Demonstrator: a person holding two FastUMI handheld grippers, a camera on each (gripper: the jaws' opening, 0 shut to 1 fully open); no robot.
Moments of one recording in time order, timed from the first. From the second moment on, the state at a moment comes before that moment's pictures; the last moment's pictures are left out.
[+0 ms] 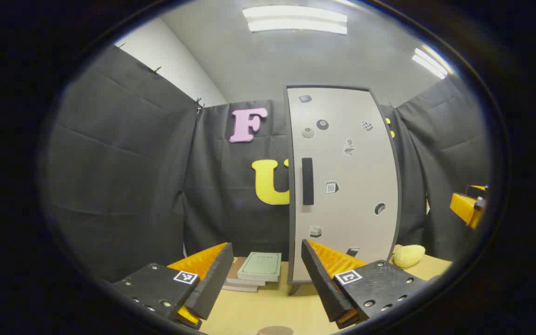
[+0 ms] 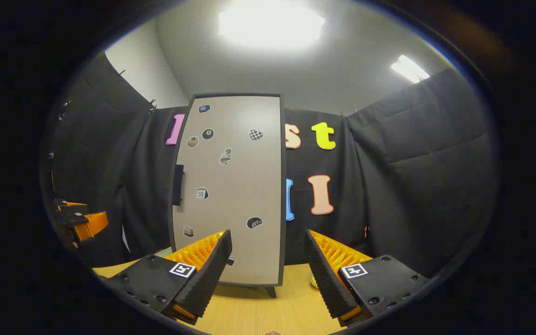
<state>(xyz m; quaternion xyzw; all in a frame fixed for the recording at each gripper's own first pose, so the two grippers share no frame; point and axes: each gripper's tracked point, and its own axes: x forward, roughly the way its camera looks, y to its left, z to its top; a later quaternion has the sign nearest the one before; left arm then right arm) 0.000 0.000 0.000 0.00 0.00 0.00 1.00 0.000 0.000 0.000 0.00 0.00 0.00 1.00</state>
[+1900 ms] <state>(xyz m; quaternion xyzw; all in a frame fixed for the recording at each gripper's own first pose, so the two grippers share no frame) 0.021 0.016 -0.001 0.01 -0.01 0.01 1.00 0.037 0.020 -0.010 0.01 0.01 0.01 1.00</state>
